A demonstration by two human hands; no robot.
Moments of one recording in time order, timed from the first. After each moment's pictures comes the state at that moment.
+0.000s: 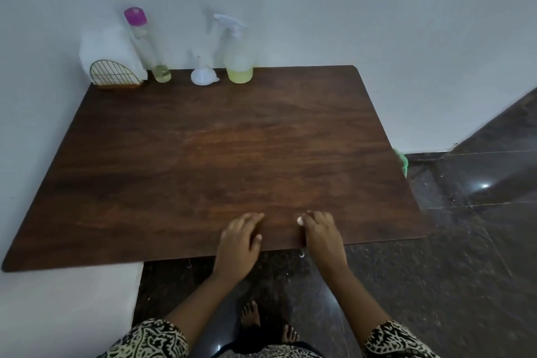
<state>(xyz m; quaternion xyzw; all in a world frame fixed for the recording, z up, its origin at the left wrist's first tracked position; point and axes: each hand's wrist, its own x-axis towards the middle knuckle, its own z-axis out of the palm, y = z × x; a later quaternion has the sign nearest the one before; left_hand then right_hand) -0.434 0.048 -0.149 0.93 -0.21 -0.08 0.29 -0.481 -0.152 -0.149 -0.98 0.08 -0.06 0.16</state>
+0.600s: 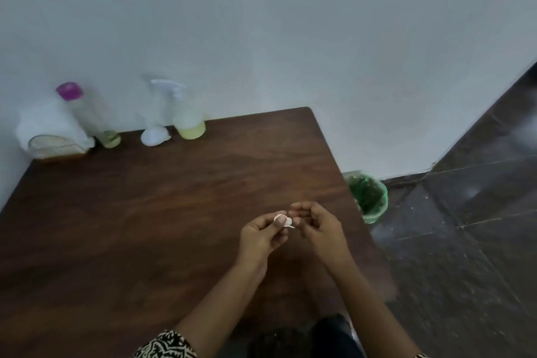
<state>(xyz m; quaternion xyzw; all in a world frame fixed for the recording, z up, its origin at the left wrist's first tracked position) -0.356 -0.156 -0.072 0.58 0.10 -0.28 0.75 -0.409 -0.282 -0.060 -0.75 0.17 -0.09 0.63</state>
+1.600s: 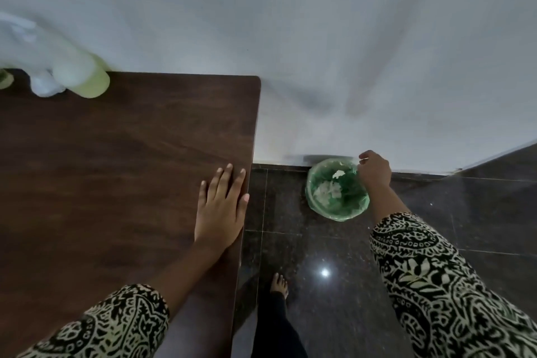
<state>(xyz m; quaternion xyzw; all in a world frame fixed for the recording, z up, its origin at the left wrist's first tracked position) -0.268 -0.404 -0.172 0.99 -0.12 -0.03 0.07 -0.205 -0.753 -0.243 -0.89 0.34 0.10 0.29</state>
